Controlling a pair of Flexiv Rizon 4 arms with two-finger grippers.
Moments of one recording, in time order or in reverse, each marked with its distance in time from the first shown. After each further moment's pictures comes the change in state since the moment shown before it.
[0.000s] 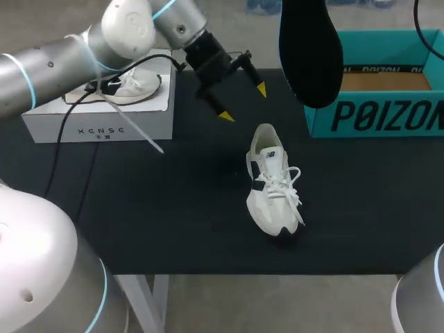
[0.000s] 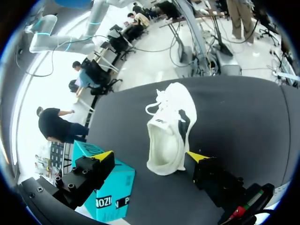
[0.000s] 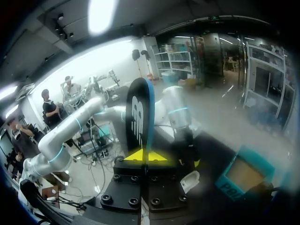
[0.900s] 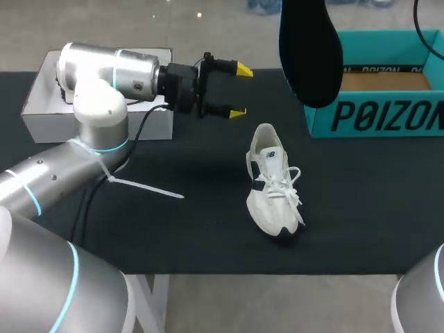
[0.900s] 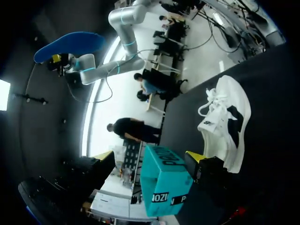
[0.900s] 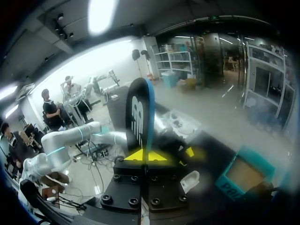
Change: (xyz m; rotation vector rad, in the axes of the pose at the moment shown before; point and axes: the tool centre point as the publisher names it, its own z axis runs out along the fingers) left arm -0.033 -0.024 -0.031 -0.017 -0.752 0.193; right arm 0.000 0.000 0.000 0.000 0.000 0.000
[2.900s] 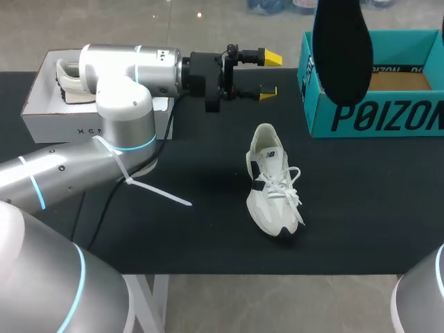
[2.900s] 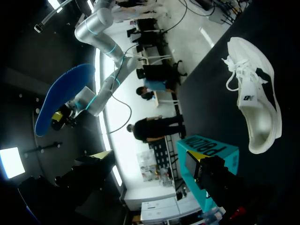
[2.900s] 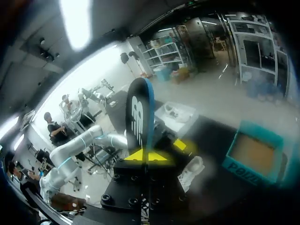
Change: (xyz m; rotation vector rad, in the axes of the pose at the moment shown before) left arm -0.061 -0.026 0.045 -0.035 -0.107 0.393; right arm -0.068 -0.024 -0.033 0.009 0.048 0.252
